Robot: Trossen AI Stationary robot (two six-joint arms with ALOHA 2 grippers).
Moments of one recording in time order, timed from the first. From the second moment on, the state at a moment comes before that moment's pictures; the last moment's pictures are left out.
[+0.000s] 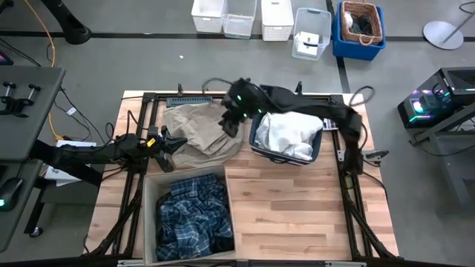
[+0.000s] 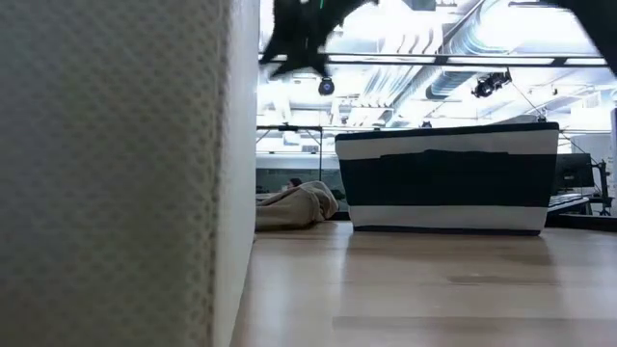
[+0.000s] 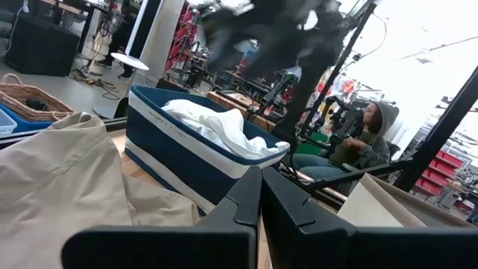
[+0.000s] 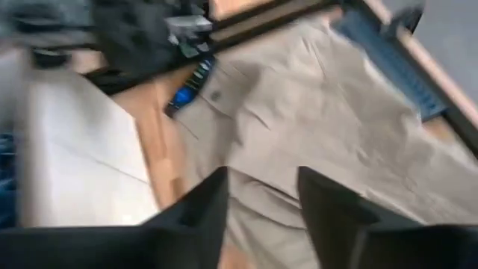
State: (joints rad) left arm 0.04 0.10 0.01 0.18 -0.22 -0.42; right arm -0.24 1.98 1.97 -0.73 -0.15 0.18
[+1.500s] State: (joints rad) left arm 0.04 0.10 0.01 0.18 -0.22 -0.42; right arm -0.23 2.26 2.35 -1.07 0.09 -0.14
